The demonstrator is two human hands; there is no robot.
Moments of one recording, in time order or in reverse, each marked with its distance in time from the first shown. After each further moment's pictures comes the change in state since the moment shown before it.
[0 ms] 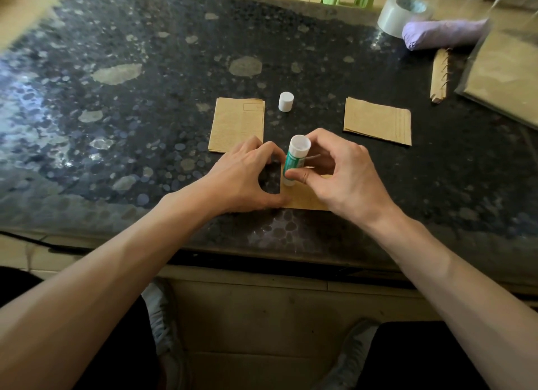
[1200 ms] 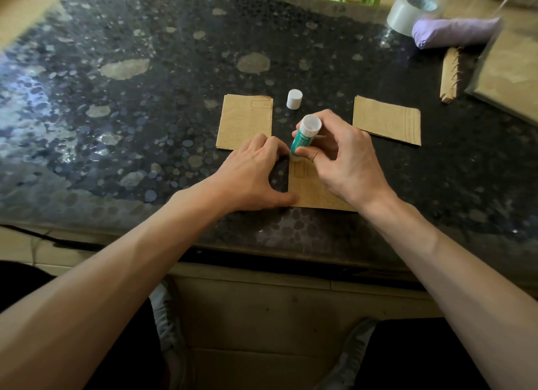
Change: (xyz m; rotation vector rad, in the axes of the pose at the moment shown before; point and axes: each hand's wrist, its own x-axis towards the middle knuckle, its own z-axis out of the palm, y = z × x) left_hand -0.001 0.004 -0.001 0.013 0.003 -0.041; right_hand 0.024 0.011 0.011 -0.051 0.091 -0.066
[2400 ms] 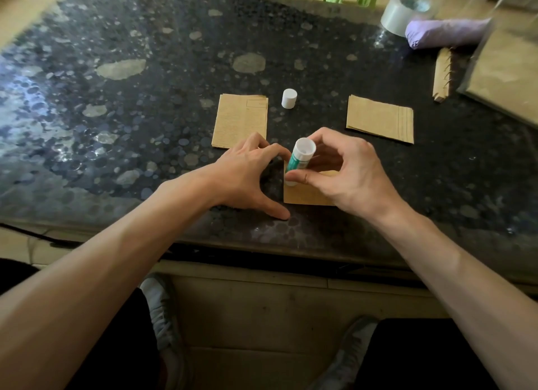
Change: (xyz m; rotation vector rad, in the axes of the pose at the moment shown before) left_hand -0.002 -0.002 -0.011 0.025 -0.178 0.019; right_hand -0.024 -0.011 -0.019 0.139 -0.140 0.082
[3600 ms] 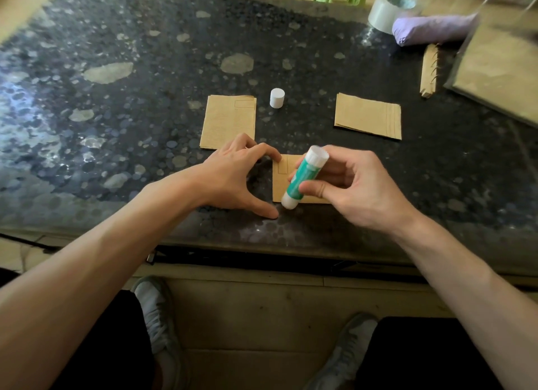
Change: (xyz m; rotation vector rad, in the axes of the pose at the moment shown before) left_hand -0.003 0.001 -0.001 -0.030 0.002 -0.002; right_hand -0.028 0.003 -0.021 0.231 -0.120 0.104
